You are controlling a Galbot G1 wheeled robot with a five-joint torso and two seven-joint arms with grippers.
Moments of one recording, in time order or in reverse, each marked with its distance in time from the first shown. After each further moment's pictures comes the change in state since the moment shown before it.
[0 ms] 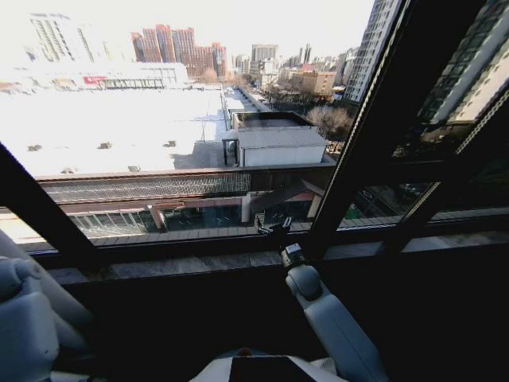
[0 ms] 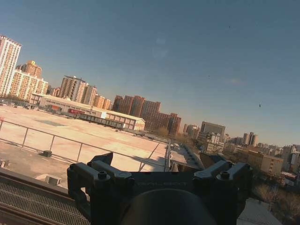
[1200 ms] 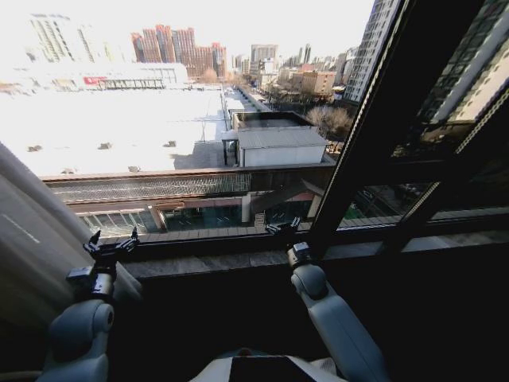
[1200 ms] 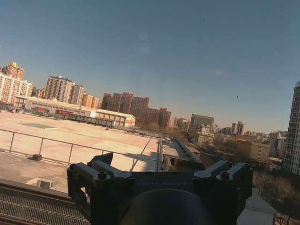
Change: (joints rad) left arm 0.402 -0.265 0.168 -0.451 0.147 -0.106 0.507; right arm -0.004 0.027 0.053 0.003 0.044 -0.028 0.006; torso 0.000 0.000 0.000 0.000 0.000
